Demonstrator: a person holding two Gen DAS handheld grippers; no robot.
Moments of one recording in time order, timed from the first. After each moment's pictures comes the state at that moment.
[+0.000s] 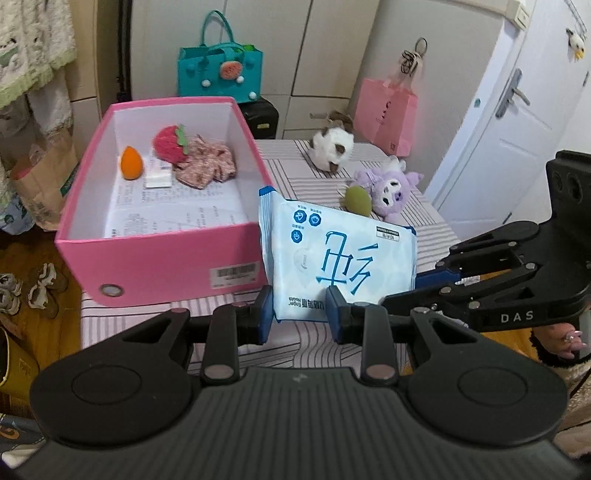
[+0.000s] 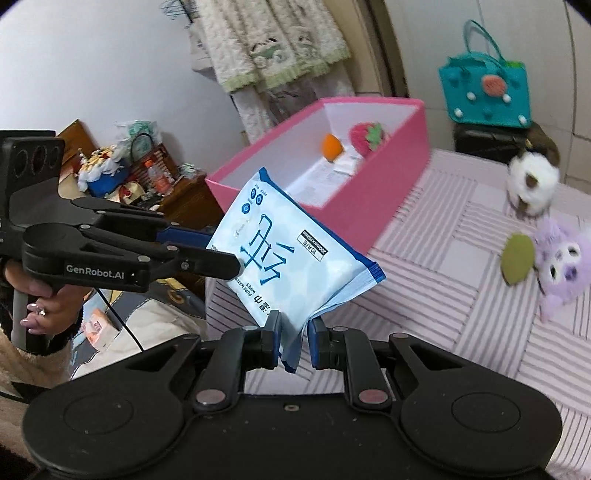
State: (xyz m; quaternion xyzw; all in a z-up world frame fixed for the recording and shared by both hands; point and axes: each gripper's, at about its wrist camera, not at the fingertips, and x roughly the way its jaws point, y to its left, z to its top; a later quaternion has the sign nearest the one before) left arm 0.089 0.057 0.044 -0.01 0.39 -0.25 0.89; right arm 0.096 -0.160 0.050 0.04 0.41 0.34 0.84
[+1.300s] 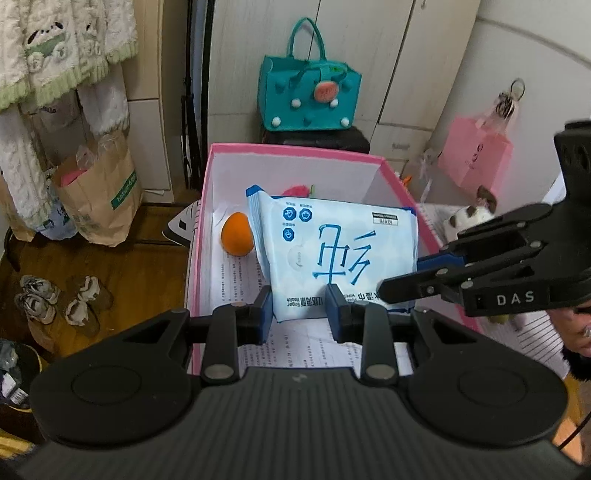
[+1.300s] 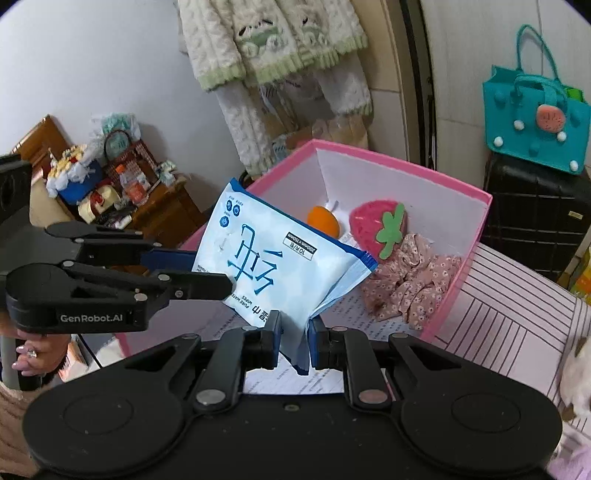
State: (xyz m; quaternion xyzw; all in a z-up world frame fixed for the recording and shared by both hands) left arm 0.273 0.129 0.030 -0.02 0.40 -0.16 0.90; right arm 0.316 -0.060 0.052 -0.01 0.45 0.36 0.82
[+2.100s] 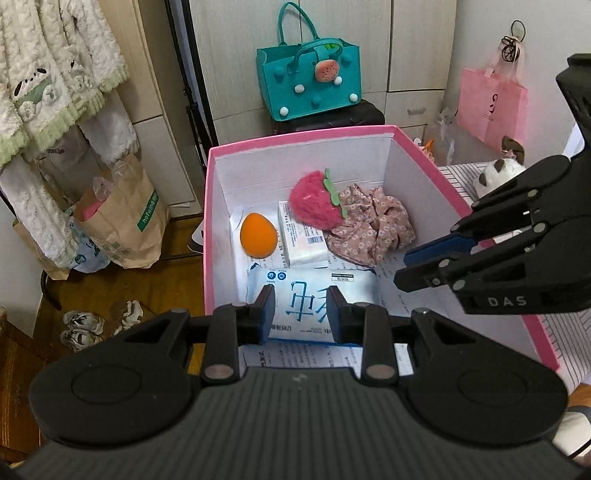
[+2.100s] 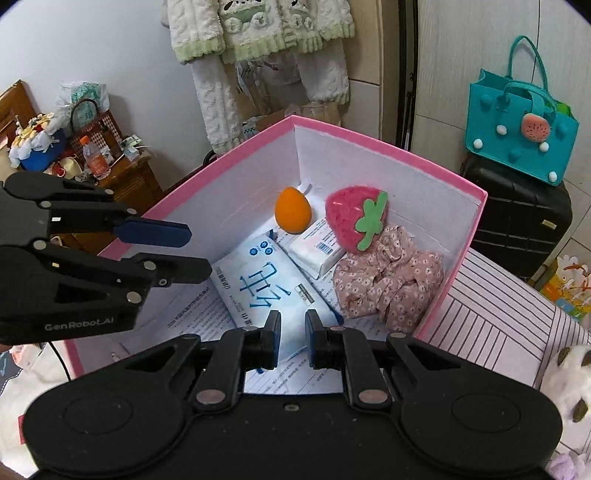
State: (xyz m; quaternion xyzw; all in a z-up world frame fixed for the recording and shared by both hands) left arm 0.277 0.110 0.028 0.08 0.40 -0.14 0.90; right arm 0.315 -0.040 0.036 -0.07 0.45 0.31 0.83
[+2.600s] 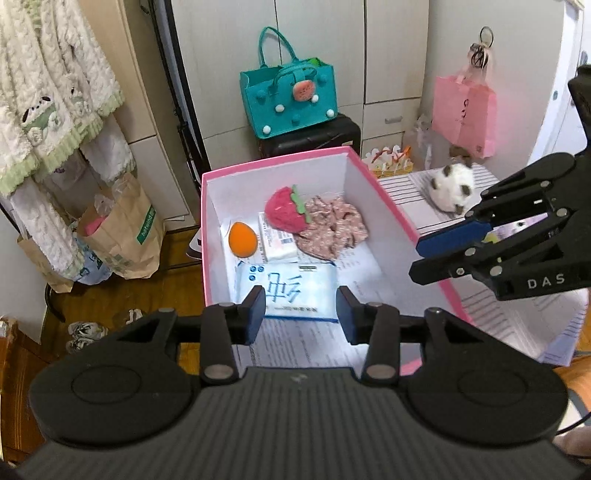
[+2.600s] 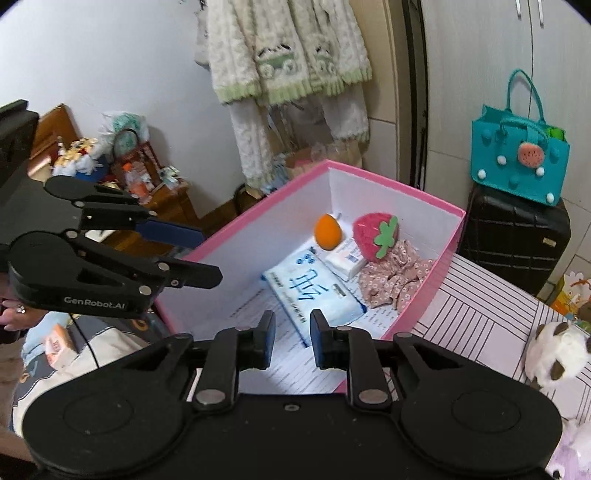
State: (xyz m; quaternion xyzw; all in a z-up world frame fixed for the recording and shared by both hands) left arm 0.210 0.102 0.085 0.09 0.38 -0.16 0.91; right arm 0.239 -0.080 0.094 -0.04 0.39 0.35 0.85
